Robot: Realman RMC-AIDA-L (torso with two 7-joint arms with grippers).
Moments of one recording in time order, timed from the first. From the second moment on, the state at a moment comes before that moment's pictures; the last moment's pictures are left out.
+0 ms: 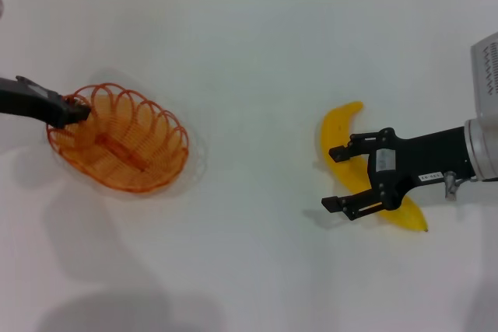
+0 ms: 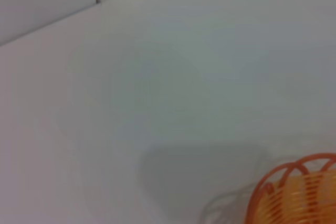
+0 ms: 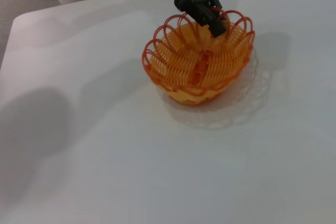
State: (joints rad) left arm -0.74 -1.97 0.84 0.68 2.48 1.15 -1.89; right arm 0.41 2.04 -1.11 -0.88 -2.04 -1.45 1.47
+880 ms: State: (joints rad) left arm -0.67 -2.04 0.84 0.66 2.13 1.10 -1.89; right arm 0.42 2.04 -1.11 -0.89 -2.04 -1.45 1.47
